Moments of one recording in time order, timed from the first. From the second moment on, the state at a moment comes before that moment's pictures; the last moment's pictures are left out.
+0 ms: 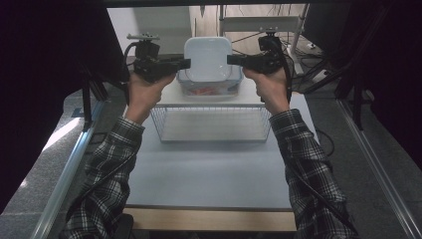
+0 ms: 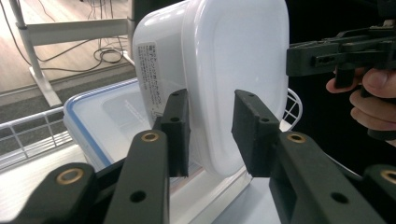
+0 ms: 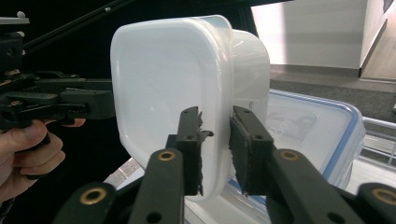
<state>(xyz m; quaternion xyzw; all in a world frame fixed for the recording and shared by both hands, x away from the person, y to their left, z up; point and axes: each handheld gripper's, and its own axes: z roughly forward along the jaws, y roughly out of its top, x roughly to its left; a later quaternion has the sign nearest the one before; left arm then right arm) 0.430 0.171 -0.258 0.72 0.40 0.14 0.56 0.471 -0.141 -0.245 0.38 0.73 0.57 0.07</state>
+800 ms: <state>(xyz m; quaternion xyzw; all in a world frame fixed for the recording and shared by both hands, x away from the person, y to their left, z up) 0.442 0.165 -0.265 0.73 0.40 0.15 0.54 0.473 -0.135 -0.245 0.38 0.74 0.55 0.10</state>
